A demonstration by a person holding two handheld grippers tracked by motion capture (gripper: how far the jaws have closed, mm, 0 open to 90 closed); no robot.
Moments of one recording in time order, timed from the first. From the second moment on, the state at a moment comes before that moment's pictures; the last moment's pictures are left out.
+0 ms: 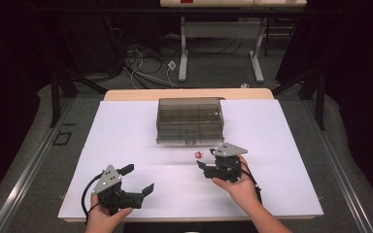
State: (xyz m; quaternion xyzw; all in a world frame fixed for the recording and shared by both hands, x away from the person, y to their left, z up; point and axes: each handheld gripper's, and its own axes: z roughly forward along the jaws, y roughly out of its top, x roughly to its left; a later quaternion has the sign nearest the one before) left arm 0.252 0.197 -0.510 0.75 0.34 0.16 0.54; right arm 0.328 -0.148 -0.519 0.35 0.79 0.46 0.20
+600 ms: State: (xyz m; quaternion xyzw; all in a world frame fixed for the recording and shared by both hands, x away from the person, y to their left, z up) left arm 0.252 0.195 -0.511 0.75 0.34 0.16 0.54; right arm 0.350 -0.144 -0.530 0.37 0.81 0.43 0.19
